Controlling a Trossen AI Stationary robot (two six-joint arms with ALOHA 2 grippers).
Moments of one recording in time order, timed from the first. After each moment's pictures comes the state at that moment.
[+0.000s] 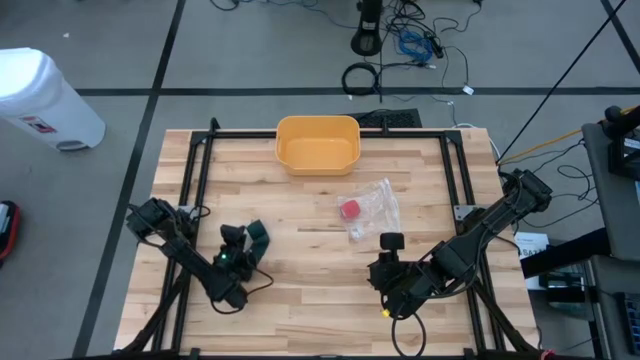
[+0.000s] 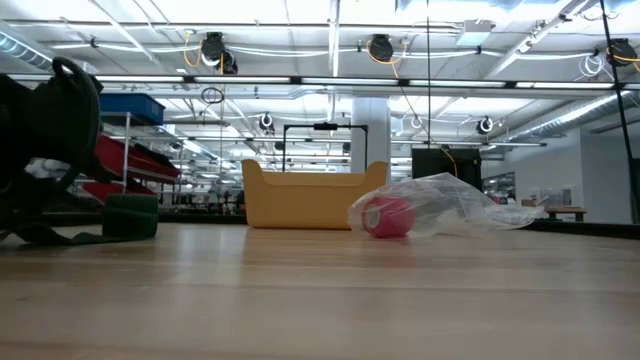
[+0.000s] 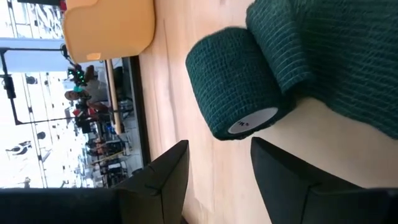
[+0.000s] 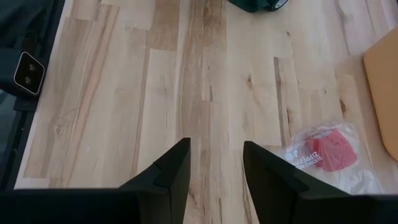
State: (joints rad) left arm -0.78 1.87 0.81 -1.20 -0.83 -0.91; right arm 0.66 1.58 1.40 -0.90 0.50 0.49
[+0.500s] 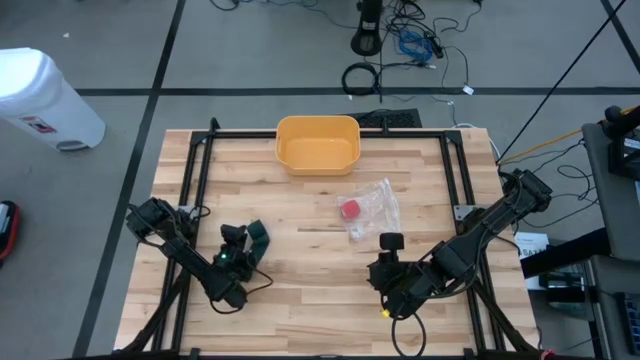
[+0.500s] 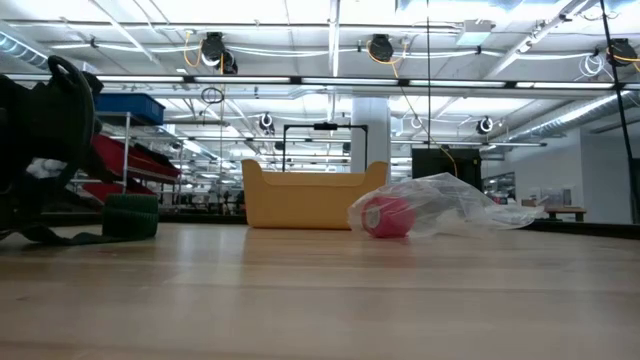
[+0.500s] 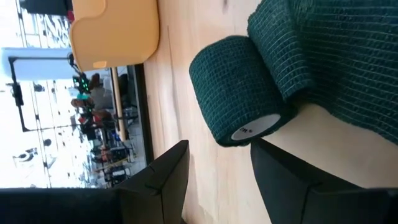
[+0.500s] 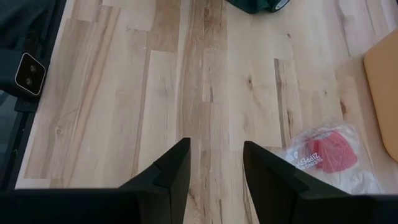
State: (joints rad) left arm -0.78 1.87 0.80 -1.18 -0.87 -0.90; right arm 0.66 1.58 1.40 -0.89 0.50 0.48
